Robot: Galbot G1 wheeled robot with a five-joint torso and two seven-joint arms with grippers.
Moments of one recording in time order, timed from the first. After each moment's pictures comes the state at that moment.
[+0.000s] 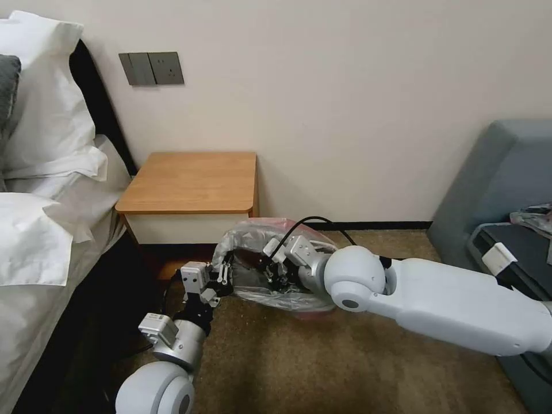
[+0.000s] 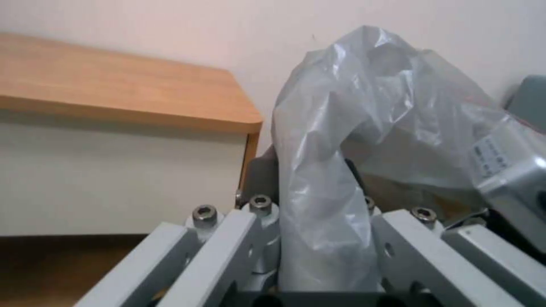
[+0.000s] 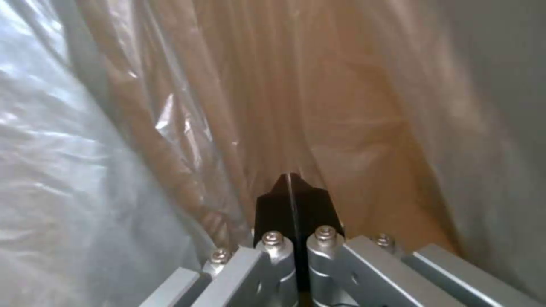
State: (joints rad) left arm 1.56 -1.42 -0.42 -2.30 -0.27 0.16 0.06; right arm -0.06 0.84 -0.89 2.02 1.04 -0.73 0.28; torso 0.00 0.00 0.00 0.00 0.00
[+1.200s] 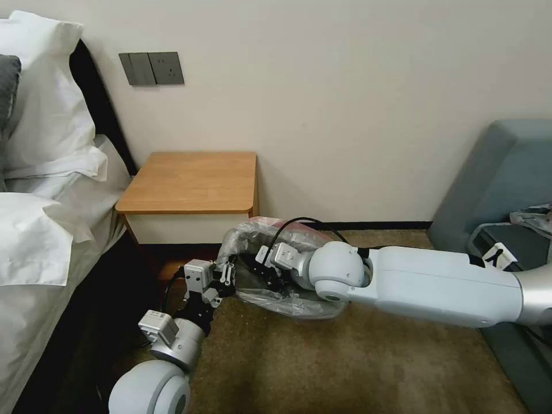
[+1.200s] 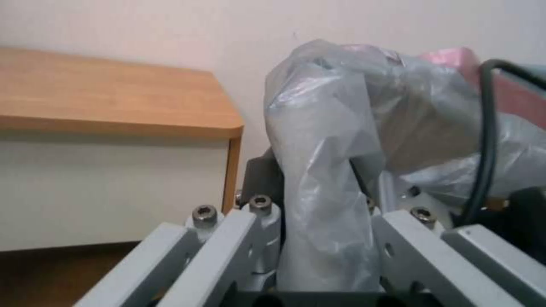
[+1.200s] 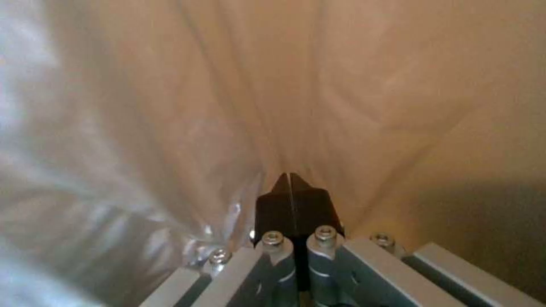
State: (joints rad) left arm 1.56 -1.42 -0.43 -2.34 -0.26 0.21 0.10; right arm 0.09 0.92 -1.07 1.89 0.92 -0.74 0.18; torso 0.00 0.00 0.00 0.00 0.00
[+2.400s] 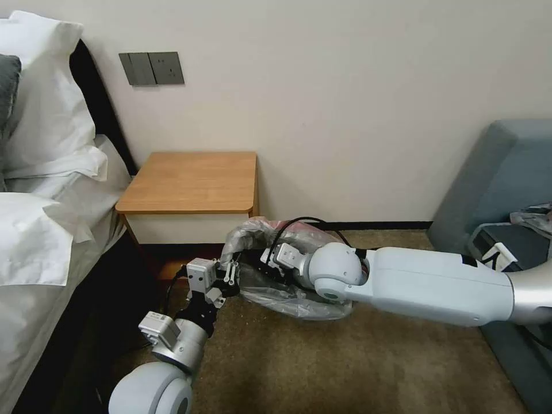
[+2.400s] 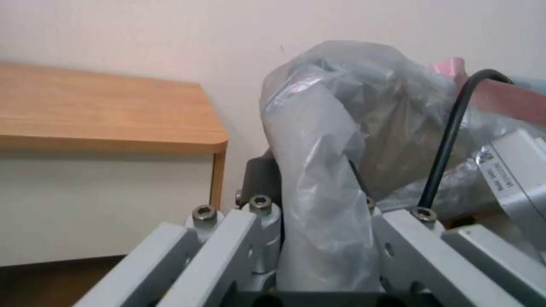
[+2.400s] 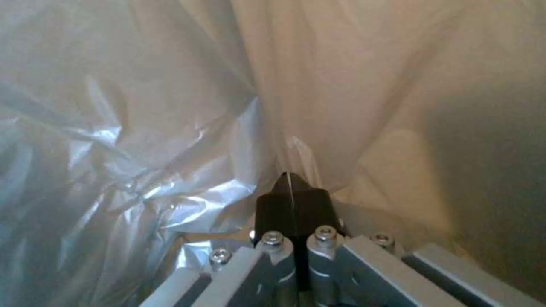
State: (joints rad) left arm 1.56 -1.43 -0.42 -2.36 -0.25 0.21 0.12; right arm 0.08 0.92 -1.08 1.84 0.95 -0.74 0.19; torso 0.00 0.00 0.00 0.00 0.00
